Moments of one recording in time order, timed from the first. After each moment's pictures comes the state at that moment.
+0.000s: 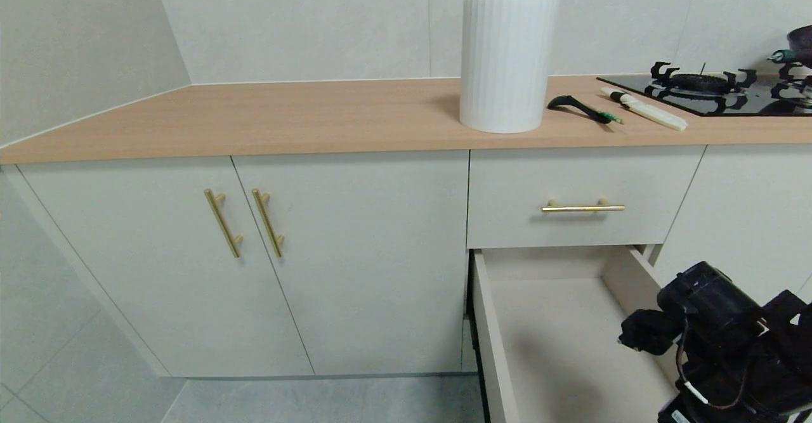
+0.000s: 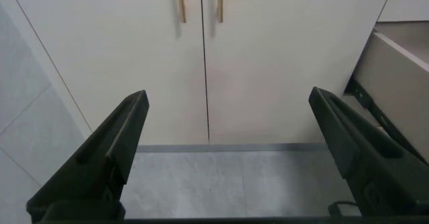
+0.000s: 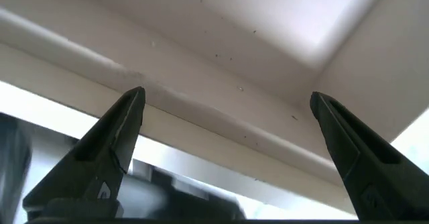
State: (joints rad) left arm 0.01 0.00 0.00 0.00 0.00 0.00; right arm 0.44 1.63 -0.69 0.38 -0.08 -0.13
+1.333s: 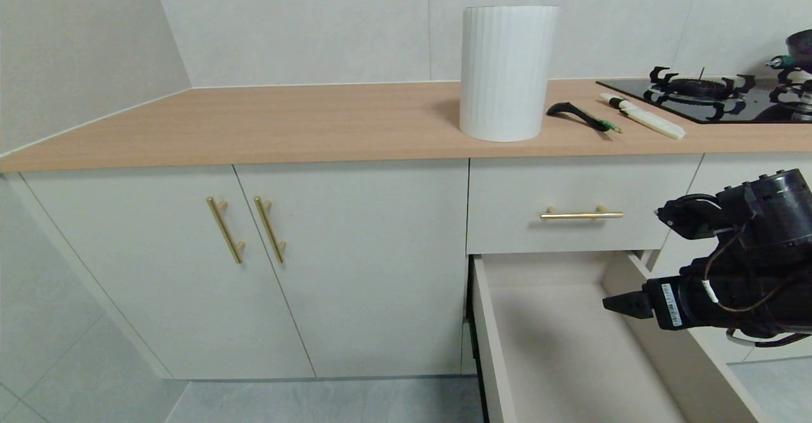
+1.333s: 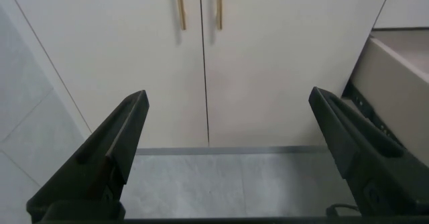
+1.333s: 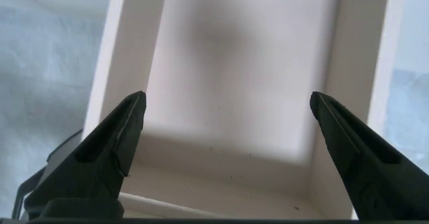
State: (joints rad) left arm 0.01 0.00 0.00 0.00 0.00 0.00; right arm 0.35 1.50 -0.82 0.08 -0.08 0.14
